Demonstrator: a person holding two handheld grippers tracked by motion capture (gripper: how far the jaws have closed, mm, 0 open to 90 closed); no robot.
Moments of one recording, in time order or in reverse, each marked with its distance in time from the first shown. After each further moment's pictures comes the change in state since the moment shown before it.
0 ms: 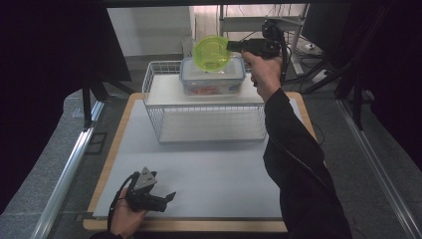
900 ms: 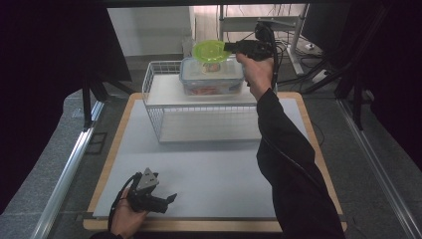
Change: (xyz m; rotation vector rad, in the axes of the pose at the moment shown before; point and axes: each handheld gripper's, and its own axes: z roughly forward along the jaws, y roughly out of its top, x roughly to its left) left arm -0.002 0.000 0.003 0.026 -0.012 0.018; right arm -0.005 -0.003 0.021 -0.028 -0.141 -0.016
